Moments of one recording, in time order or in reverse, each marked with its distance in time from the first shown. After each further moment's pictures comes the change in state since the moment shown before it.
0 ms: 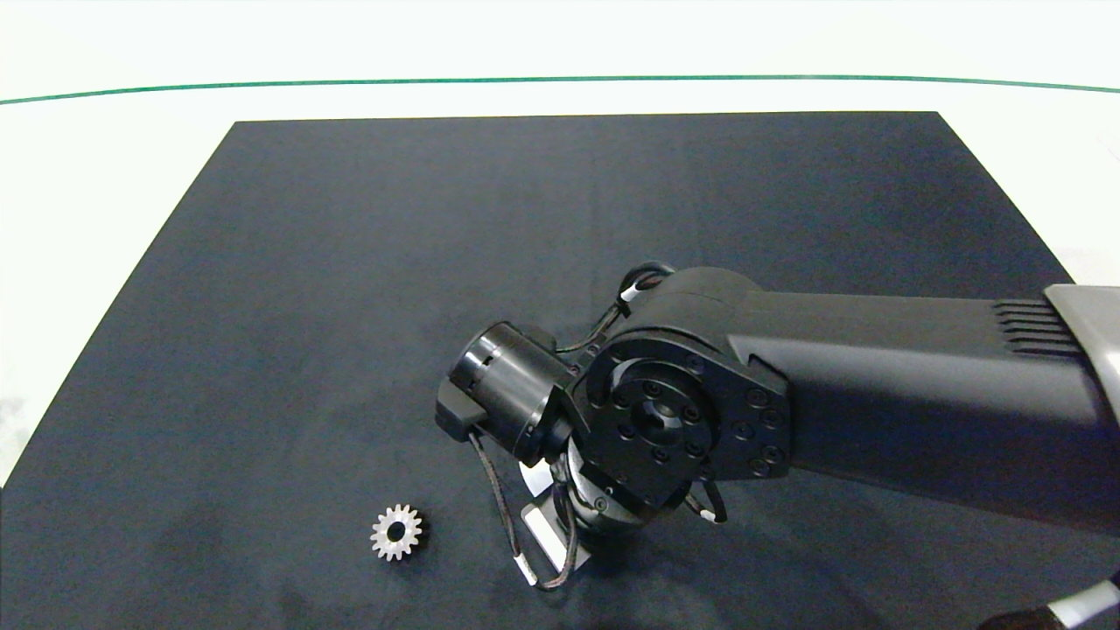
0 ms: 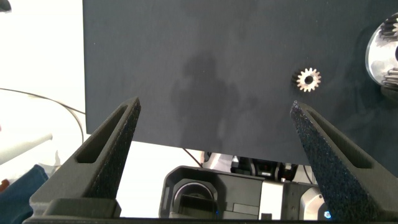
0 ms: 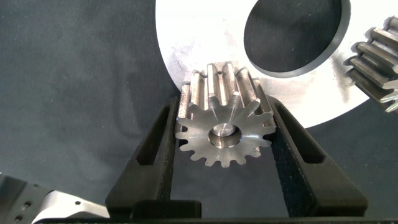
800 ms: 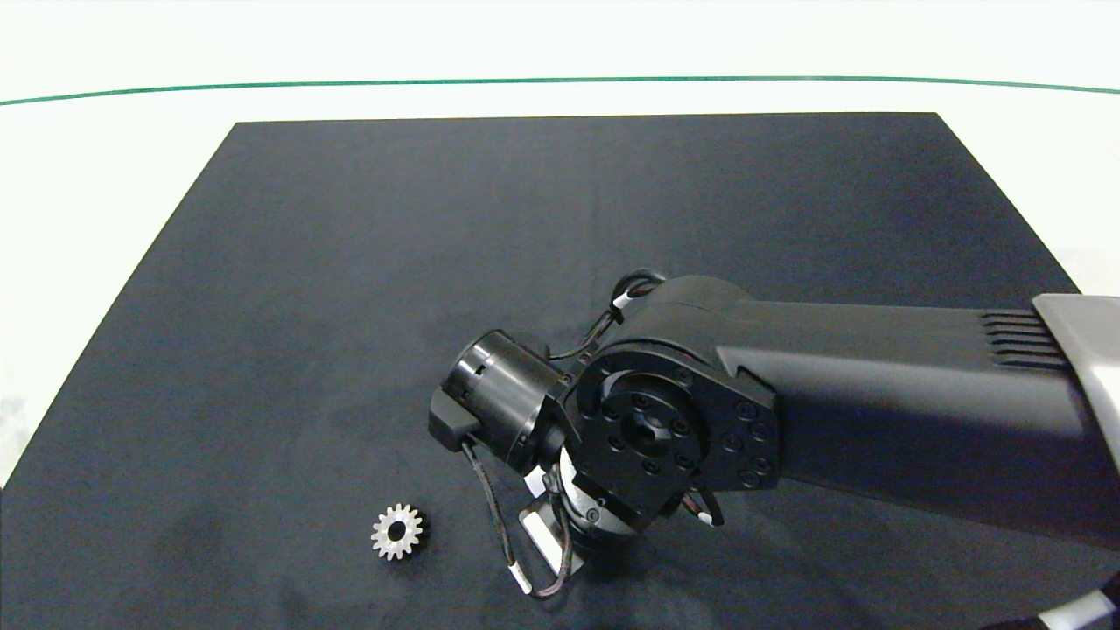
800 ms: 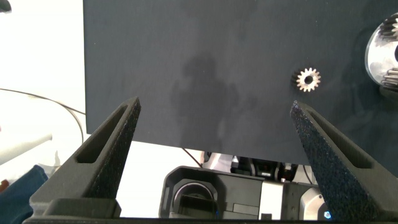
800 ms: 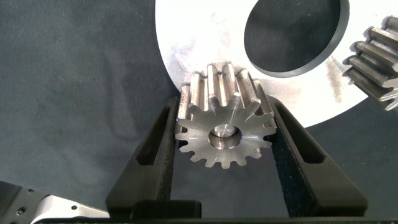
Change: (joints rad) left arm 0.000 0.000 0.000 0.000 0.000 0.000; right arm 0.004 0.009 0.000 0.003 -0.013 0.008
